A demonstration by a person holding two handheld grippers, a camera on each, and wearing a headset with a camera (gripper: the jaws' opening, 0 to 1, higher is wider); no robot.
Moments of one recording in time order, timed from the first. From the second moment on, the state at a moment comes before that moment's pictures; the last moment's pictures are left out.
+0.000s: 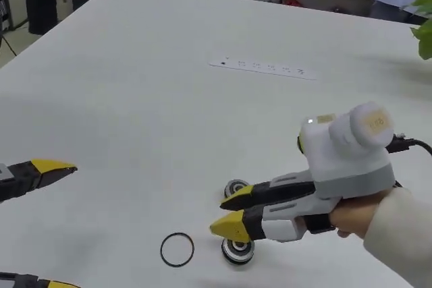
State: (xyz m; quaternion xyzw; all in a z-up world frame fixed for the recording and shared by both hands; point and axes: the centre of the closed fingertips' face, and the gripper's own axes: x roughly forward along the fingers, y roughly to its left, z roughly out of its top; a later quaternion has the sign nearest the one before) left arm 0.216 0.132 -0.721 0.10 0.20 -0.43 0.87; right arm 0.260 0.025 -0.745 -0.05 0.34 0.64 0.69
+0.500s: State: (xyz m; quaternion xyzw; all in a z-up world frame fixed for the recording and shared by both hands) left arm 0.223 0.129 -0.717 0.11 0.19 -0.44 0.87; right arm 0.261 0.003 -0.729 -0.04 0.32 0.62 0.71
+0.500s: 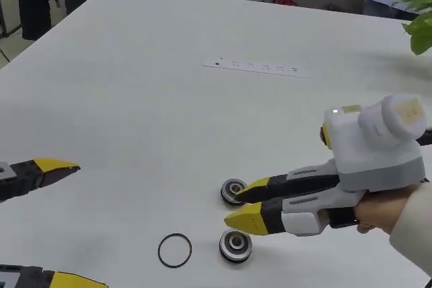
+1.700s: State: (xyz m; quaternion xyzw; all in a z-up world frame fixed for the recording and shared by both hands) left arm 0.246 0.077 -0.690 0.12 0.17 -0.51 0.83; right arm 0.266 -0.044 -0.751 -0.02 0.31 0.59 0.74
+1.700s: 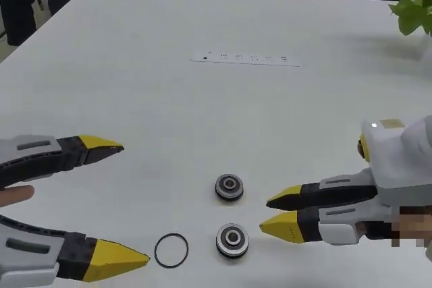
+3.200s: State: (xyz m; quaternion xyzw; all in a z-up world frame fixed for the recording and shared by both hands) left arm 0.264 -0.014 -0.722 0.14 0.17 -0.60 0.77; right arm 0.257 -0.037 -0.787 -0.04 0.33 0.61 0.72
